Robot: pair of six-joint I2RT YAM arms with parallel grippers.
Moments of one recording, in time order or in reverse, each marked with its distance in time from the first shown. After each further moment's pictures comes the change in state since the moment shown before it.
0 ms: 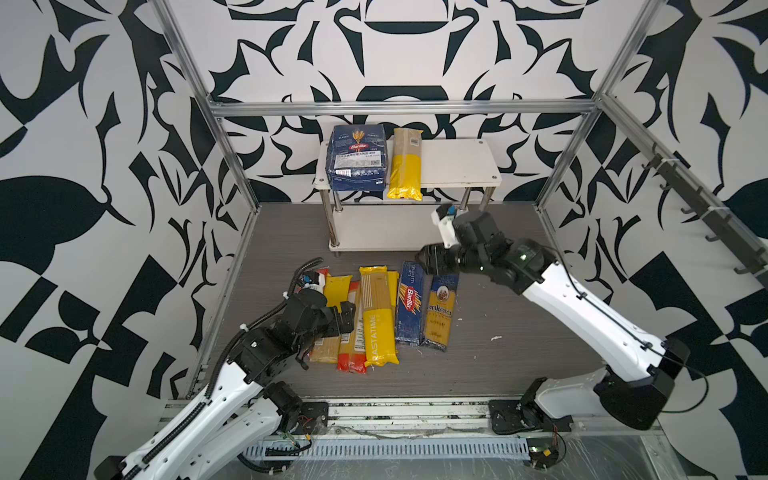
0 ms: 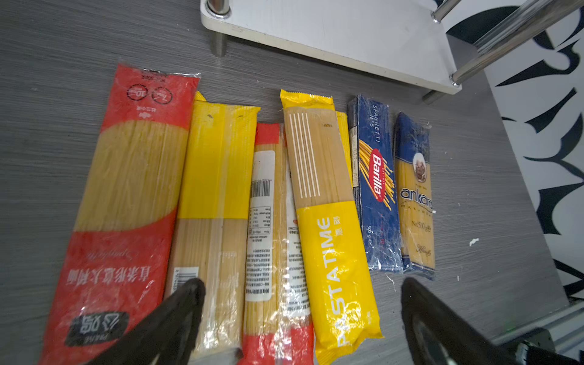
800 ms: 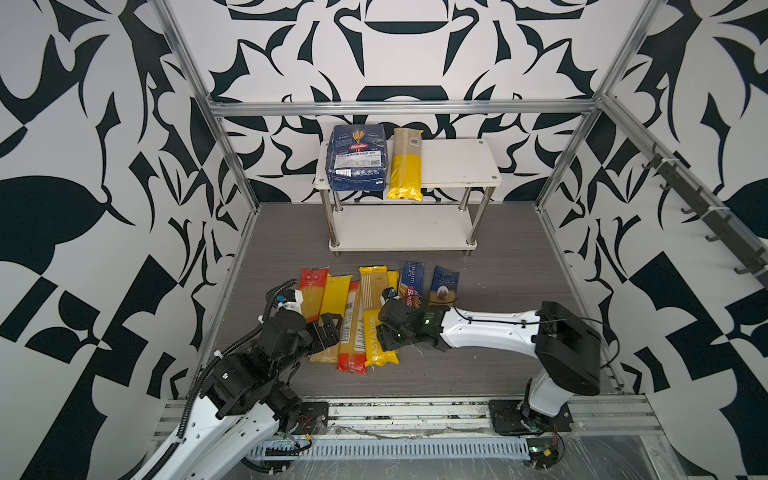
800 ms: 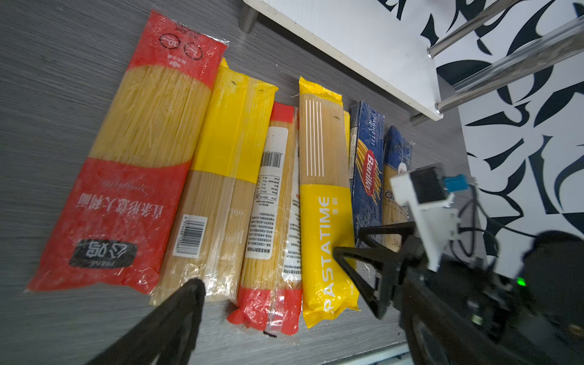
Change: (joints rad) left arm 0.000 -0.219 -0.053 -0.133 0.019 -0.193; right arm 0.369 0.401 -0.317 0.423 0.133 0.261
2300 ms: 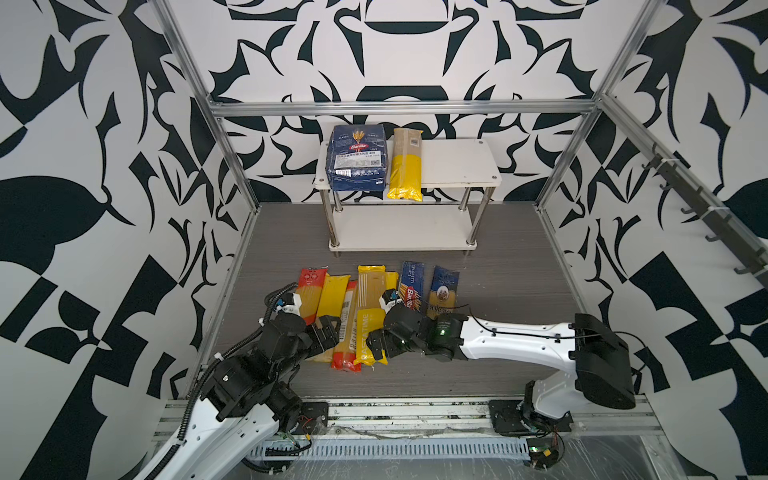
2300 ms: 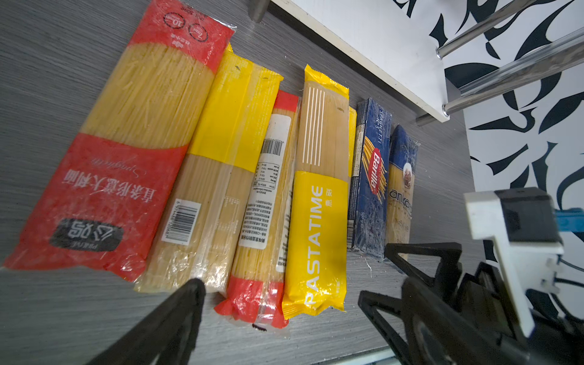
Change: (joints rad) left arm 0.000 -0.003 -0.027 -0.003 0.000 -0.033; right arm 0.082 -0.179 -0.061 0.015 -0.004 0.057
